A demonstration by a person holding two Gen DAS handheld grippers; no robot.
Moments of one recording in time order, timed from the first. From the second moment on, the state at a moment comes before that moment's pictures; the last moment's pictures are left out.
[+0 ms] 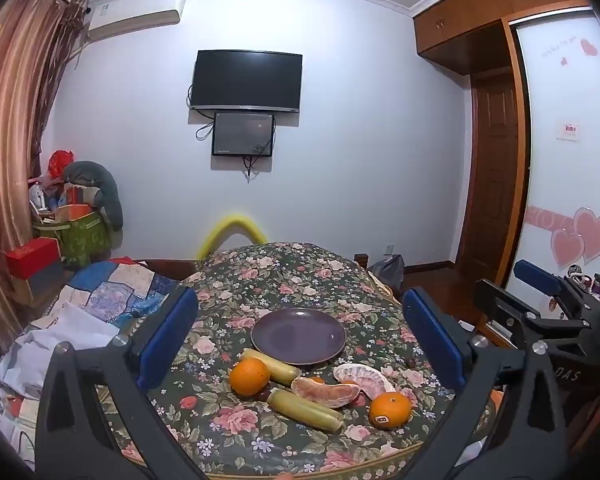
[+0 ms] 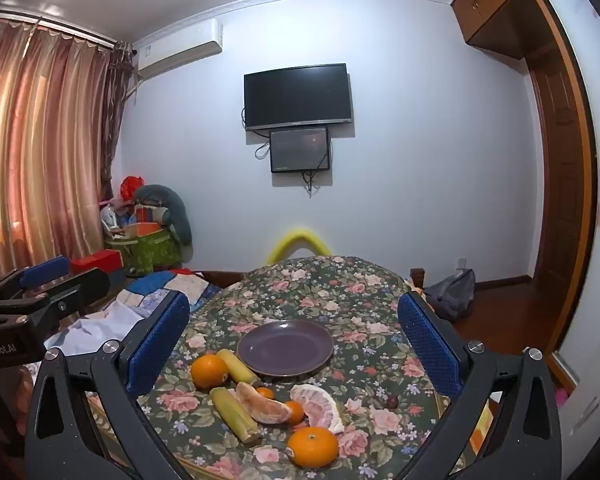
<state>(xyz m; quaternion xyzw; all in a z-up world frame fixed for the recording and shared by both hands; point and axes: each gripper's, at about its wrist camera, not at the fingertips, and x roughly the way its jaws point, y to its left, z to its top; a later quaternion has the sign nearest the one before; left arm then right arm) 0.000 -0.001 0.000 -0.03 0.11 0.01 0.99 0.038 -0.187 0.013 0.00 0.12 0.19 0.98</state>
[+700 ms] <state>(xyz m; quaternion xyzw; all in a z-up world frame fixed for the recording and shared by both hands) 0.000 0.001 0.004 -0.03 0.11 0.01 0.99 0.037 -0.189 0.015 0.01 0.12 0.18 0.98</state>
